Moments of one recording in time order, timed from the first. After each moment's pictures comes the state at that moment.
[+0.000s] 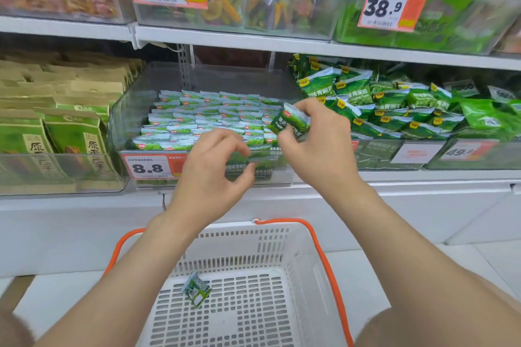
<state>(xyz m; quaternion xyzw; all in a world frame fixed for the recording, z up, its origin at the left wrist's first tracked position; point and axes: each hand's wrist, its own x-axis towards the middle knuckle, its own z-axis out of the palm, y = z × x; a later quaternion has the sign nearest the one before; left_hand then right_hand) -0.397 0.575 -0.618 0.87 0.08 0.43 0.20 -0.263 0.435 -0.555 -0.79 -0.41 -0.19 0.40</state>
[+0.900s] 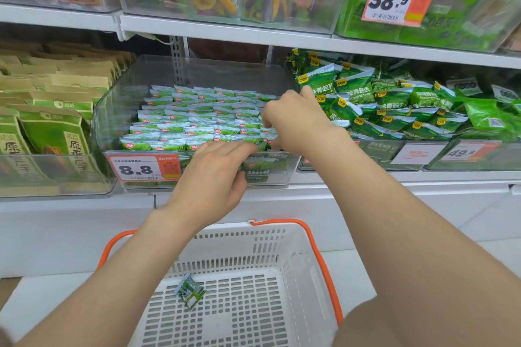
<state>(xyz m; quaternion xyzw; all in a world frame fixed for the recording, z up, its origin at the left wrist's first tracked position) -0.378 0.589 -0.631 0.95 0.07 0.29 0.09 -0.216 0.494 -0.535 -0.84 -0.51 -0.16 -0.12</state>
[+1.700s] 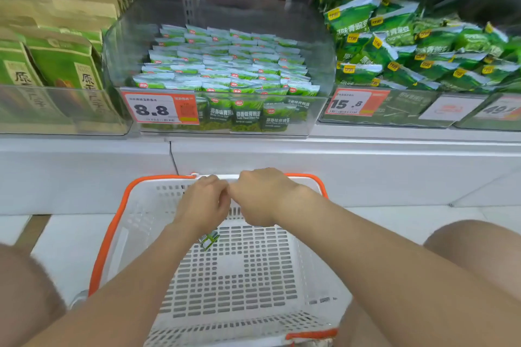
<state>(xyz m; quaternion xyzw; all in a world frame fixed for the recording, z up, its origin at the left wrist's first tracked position) -0.435 0.592 -0.806 0.94 0.22 0.16 0.23 -0.341 0.467 -0.658 -0.74 -0.64 0.13 -0.16</state>
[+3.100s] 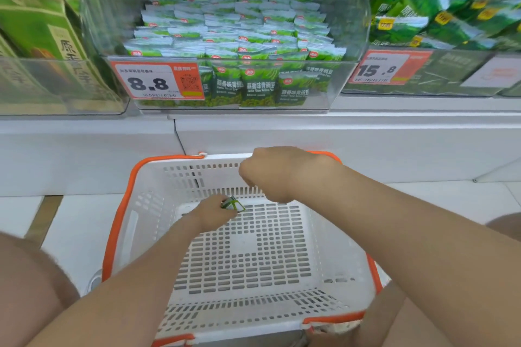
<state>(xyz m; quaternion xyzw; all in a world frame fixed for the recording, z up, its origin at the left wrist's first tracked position) -0.450 0.605 -0.899 0.77 0.35 -0.18 0.49 -0.328 0.481 -0.660 -0.72 -0.63 0.21 -0.21</state>
